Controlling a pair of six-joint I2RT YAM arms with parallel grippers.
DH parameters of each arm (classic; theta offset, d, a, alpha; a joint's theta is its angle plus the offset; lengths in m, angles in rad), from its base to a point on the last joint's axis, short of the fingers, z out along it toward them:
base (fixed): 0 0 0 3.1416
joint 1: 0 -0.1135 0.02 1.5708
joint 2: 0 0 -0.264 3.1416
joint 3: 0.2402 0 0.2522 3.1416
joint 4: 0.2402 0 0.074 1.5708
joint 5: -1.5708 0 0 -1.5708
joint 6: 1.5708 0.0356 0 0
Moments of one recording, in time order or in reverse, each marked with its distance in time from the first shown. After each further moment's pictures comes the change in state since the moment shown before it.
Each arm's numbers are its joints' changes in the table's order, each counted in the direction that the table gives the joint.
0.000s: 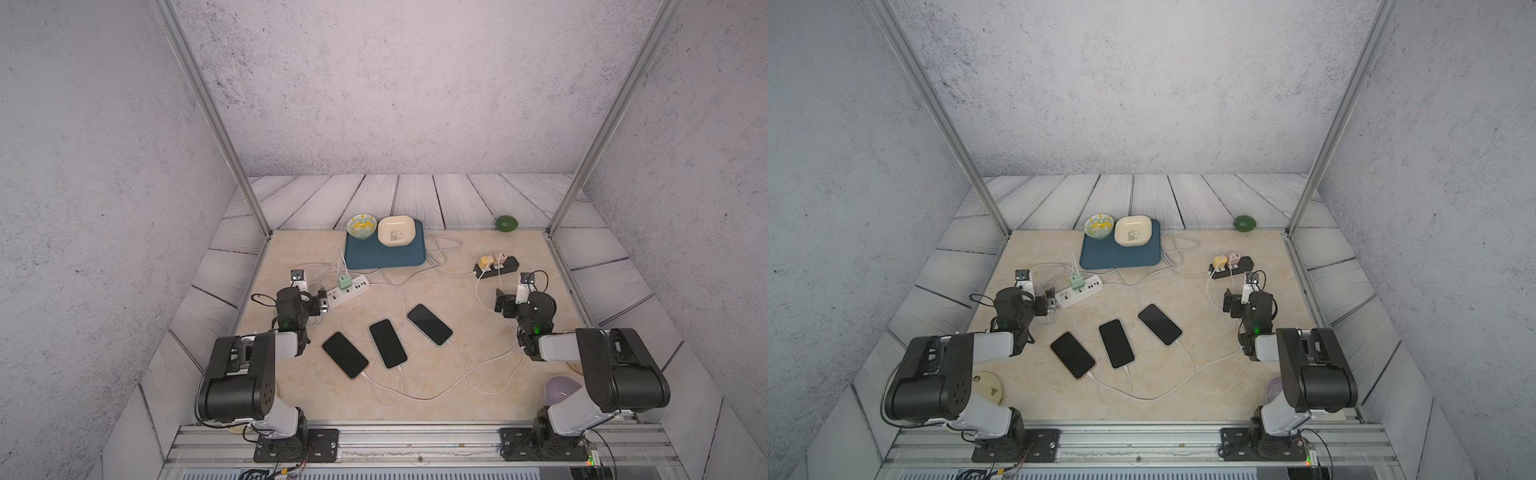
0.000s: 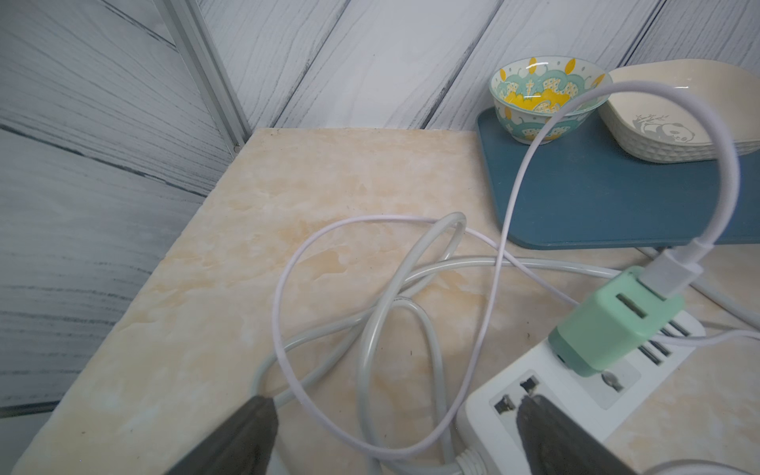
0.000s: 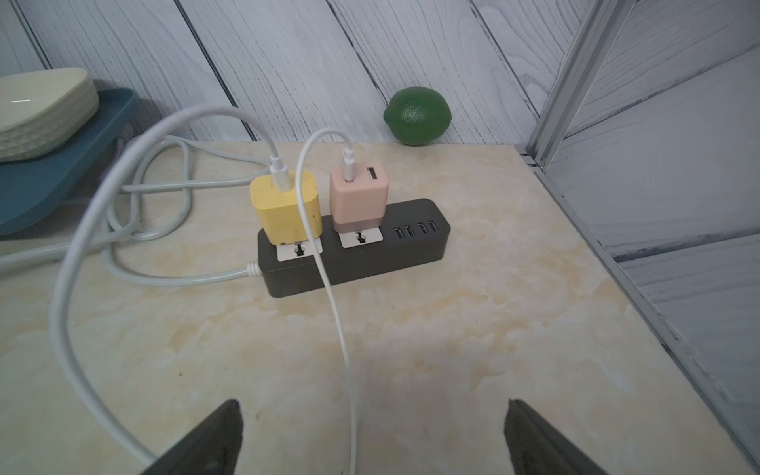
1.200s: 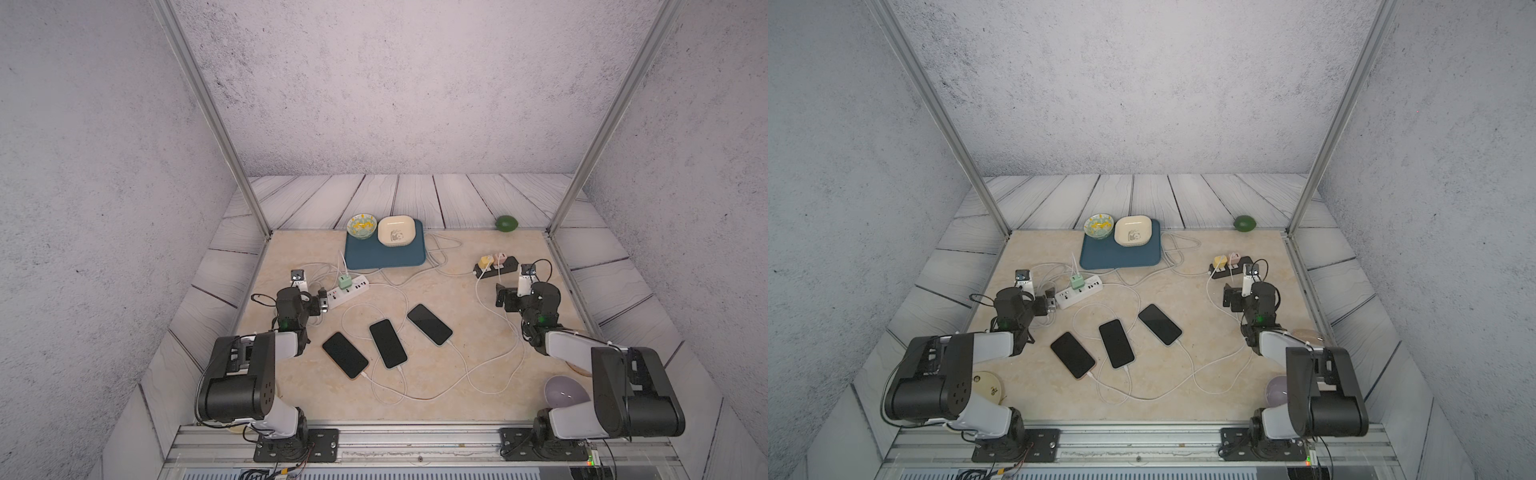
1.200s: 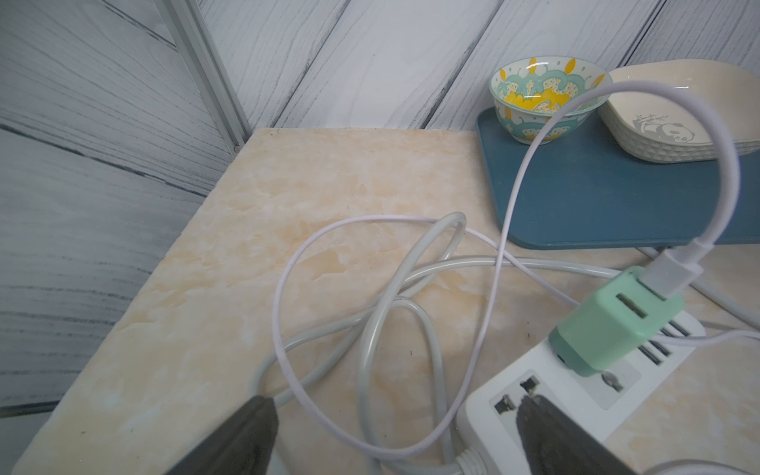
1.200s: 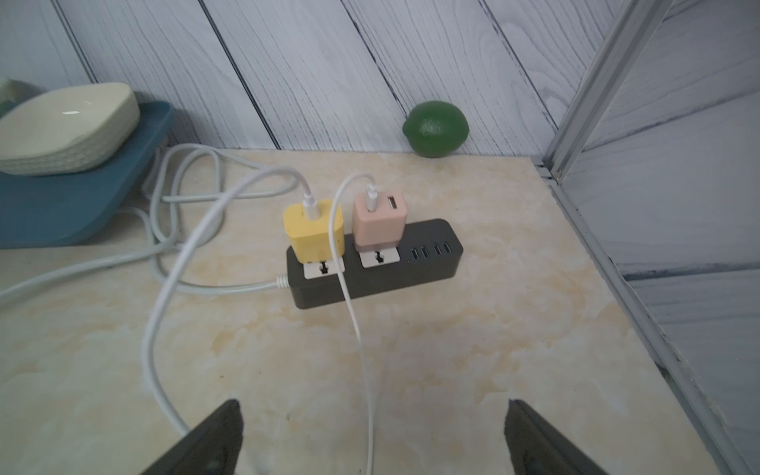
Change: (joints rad) left arm 0.000 -0.002 0.006 0.022 0.000 0.000; right arm -0.012 -0.179 0.129 0.348 0.082 -0.016
